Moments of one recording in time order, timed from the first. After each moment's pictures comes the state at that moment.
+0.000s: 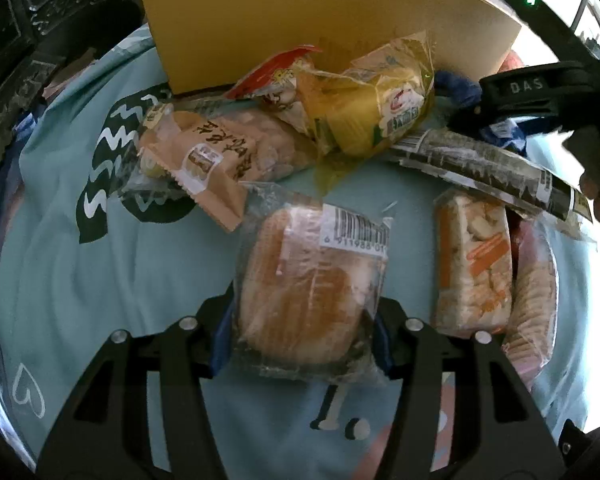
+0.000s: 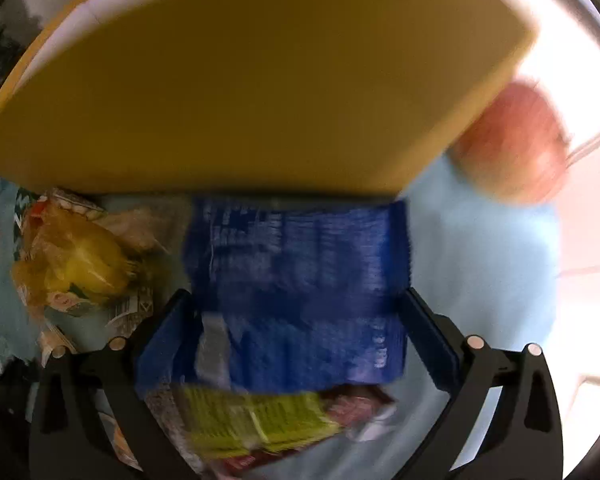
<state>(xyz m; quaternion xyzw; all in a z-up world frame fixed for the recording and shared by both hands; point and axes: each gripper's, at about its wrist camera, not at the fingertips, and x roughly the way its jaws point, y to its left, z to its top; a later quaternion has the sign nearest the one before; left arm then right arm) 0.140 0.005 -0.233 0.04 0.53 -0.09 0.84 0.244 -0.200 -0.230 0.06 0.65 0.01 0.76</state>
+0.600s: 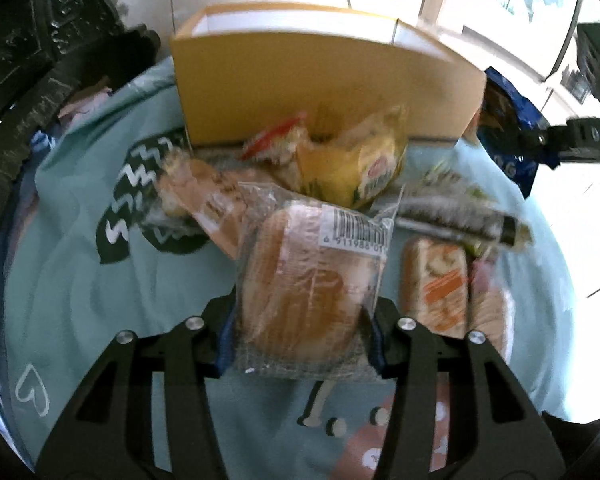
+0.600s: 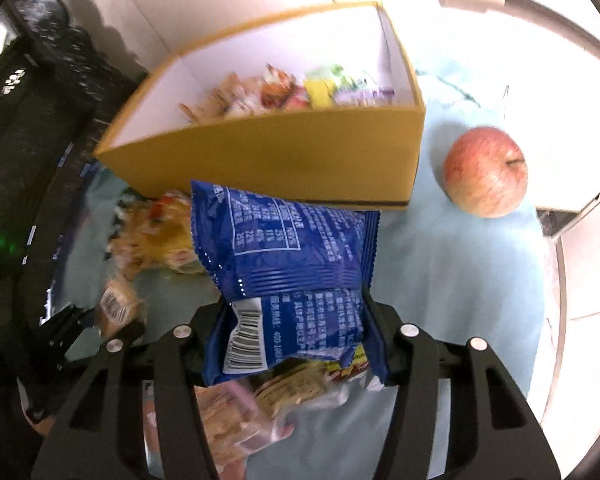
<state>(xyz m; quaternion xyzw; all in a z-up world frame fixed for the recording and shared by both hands) 0.109 0.017 -0.184 0.00 0.47 -0.11 0.88 0.184 -0.211 -0.131 0.06 0.55 0.13 0.82</state>
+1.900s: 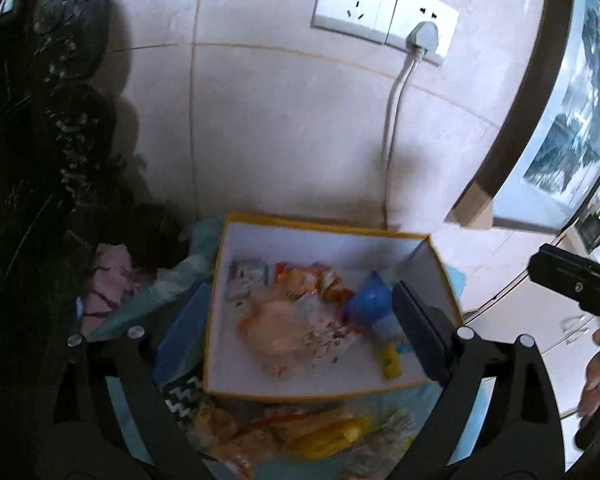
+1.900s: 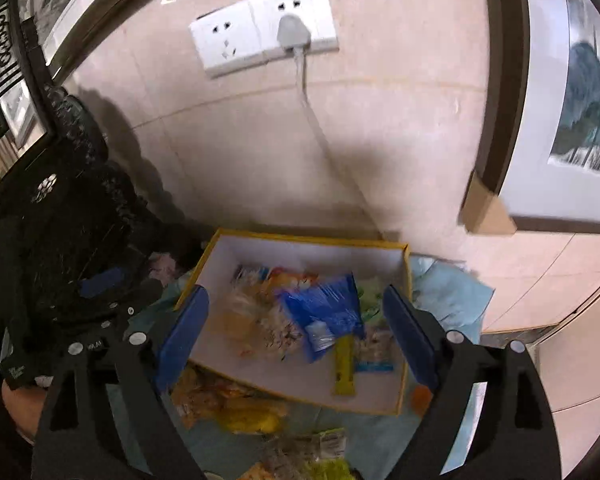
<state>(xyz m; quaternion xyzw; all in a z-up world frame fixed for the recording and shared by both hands) 0.288 0.029 -0.003 -0.08 0.38 -0.04 0.92 0.299 -0.180 0.025 0.03 0.42 0.14 0.89</state>
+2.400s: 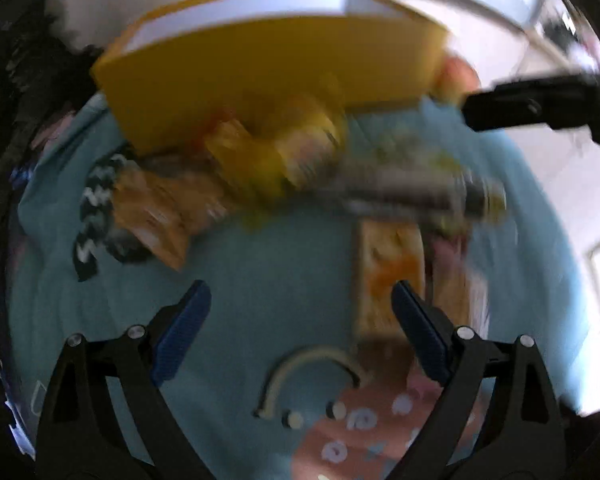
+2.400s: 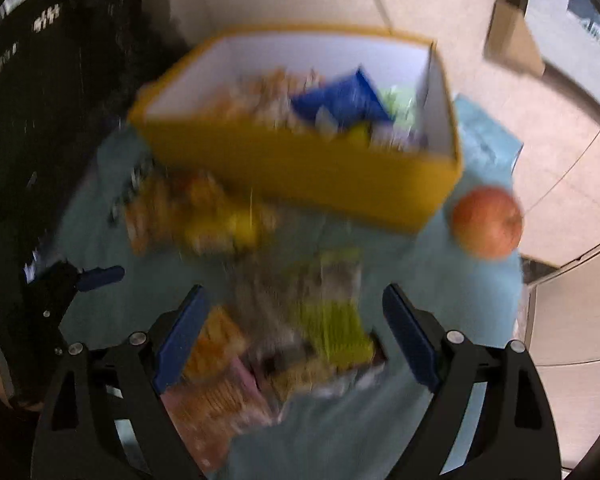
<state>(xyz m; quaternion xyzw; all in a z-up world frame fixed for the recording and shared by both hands) 0.120 -0.047 -0.196 0.09 0.51 -0.14 0.85 0.178 -0.175 -0.139 -0.05 0.56 0.16 0.81</state>
